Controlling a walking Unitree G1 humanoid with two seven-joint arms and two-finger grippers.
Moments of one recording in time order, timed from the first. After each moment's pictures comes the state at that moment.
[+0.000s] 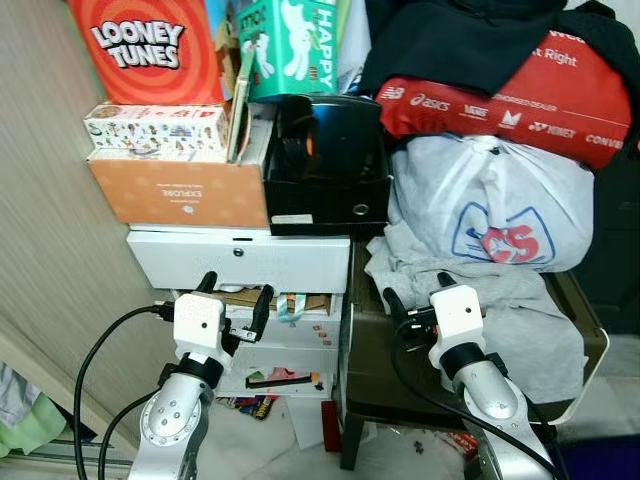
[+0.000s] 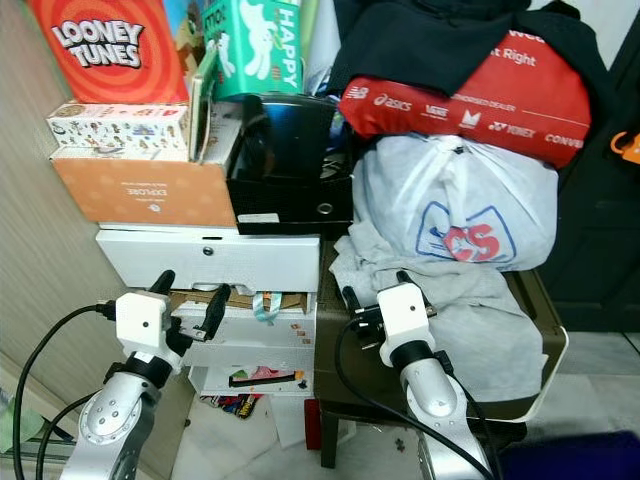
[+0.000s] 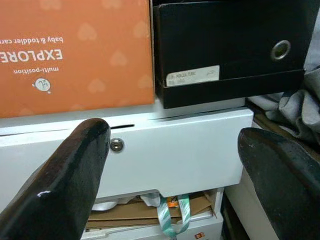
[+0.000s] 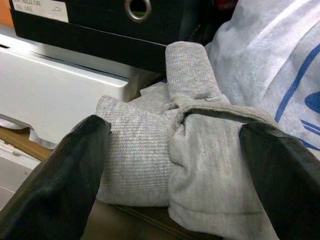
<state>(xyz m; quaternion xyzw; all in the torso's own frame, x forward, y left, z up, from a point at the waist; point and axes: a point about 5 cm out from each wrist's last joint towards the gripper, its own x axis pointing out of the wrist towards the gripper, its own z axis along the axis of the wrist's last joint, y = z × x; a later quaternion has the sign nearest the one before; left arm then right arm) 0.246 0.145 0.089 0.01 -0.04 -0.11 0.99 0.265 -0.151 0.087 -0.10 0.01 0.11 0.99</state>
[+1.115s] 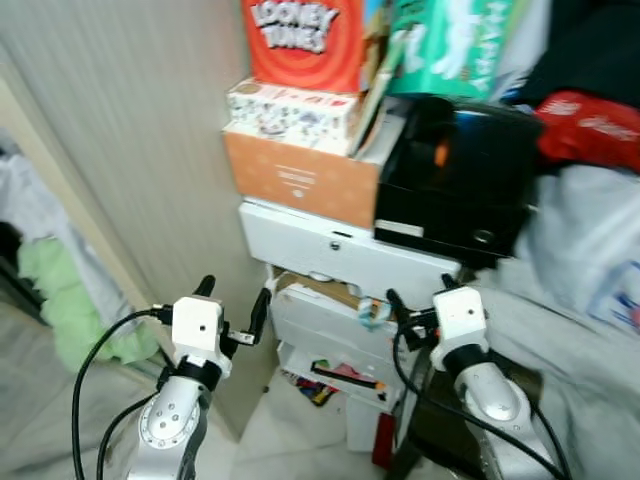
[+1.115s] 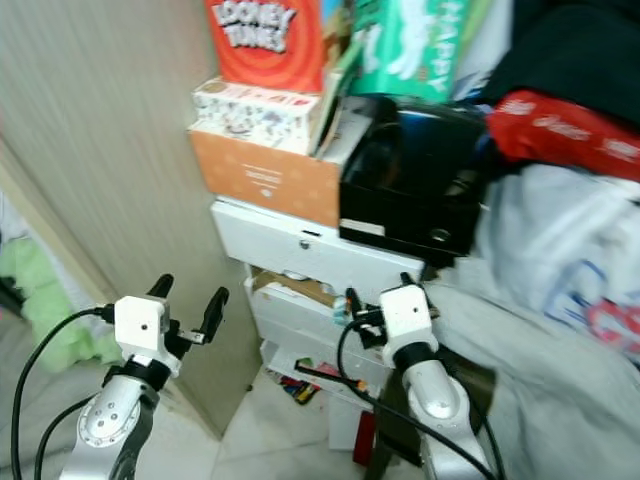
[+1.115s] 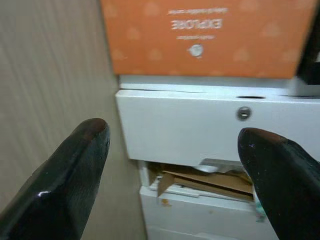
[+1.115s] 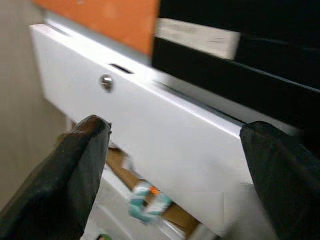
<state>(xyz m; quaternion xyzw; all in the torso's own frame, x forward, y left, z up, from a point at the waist) 0.244 0.147 0.086 0.01 -0.03 -0.11 0.99 0.264 -0.151 0.085 -0.10 0.01 0.12 0.99</state>
